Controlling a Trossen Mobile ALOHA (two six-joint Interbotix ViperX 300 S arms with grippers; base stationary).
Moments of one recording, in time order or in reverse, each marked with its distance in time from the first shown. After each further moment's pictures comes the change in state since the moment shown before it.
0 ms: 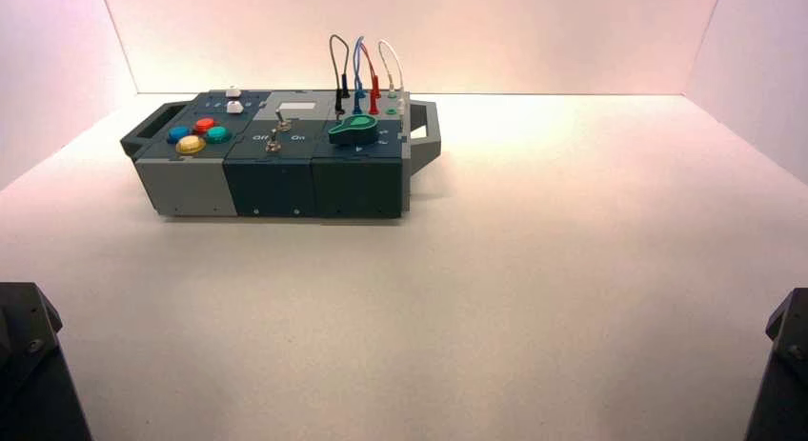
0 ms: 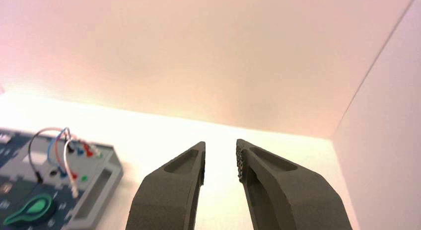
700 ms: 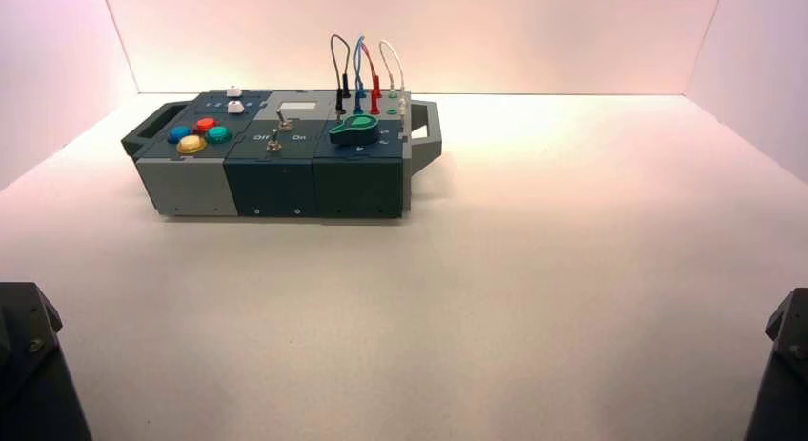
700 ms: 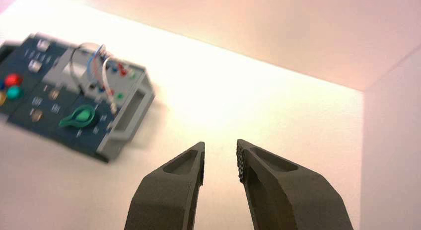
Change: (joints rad) left arm -0.153 -0.052 -0.083 -0.006 0.334 0.002; right arm 0.124 0.069 -0.218 0.003 0.511 -0.057
